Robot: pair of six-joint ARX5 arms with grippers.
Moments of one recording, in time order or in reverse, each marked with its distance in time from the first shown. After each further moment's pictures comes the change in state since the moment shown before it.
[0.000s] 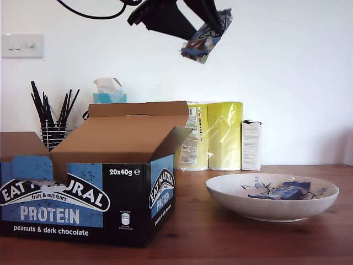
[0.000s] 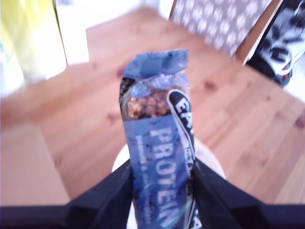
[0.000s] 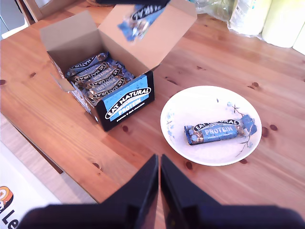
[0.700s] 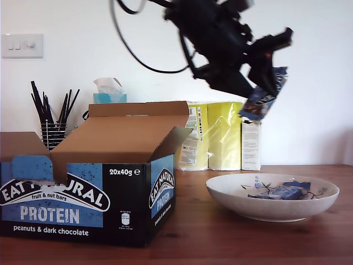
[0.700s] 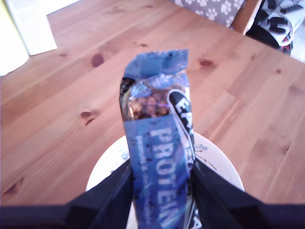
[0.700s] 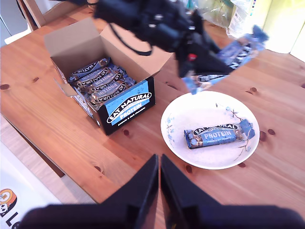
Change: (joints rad) left arm -0.071 0.446 0.270 0.114 -0.005 0.119; right arm 0.000 0.000 0.030 -0.008 0.000 0.000
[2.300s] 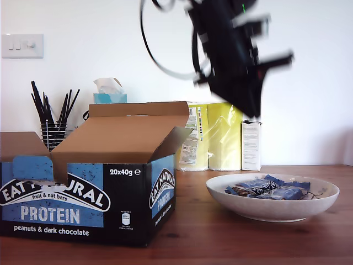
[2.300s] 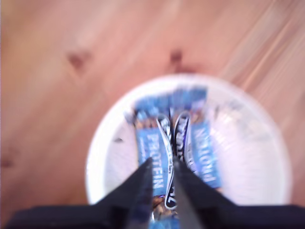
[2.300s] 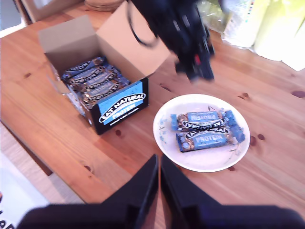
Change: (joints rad) left arm 0.003 0.146 0.427 -0.612 -0.067 0.034; right arm 0.000 0.000 0.000 0.005 0.031 -0.051
